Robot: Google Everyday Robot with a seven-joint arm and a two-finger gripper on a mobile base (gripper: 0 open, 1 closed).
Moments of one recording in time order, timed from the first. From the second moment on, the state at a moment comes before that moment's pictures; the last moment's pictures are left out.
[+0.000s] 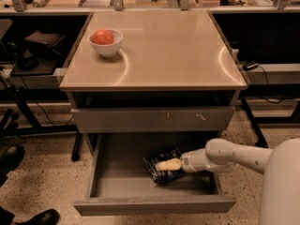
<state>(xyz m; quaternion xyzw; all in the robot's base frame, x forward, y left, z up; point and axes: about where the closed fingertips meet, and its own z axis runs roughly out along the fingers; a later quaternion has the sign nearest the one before) 0.566 -0.104 0.386 -0.12 0.92 0.33 0.16</state>
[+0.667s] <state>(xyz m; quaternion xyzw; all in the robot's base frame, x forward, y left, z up) 0.571 -0.123 0.409 -0.10 0.95 0.21 0.20</state>
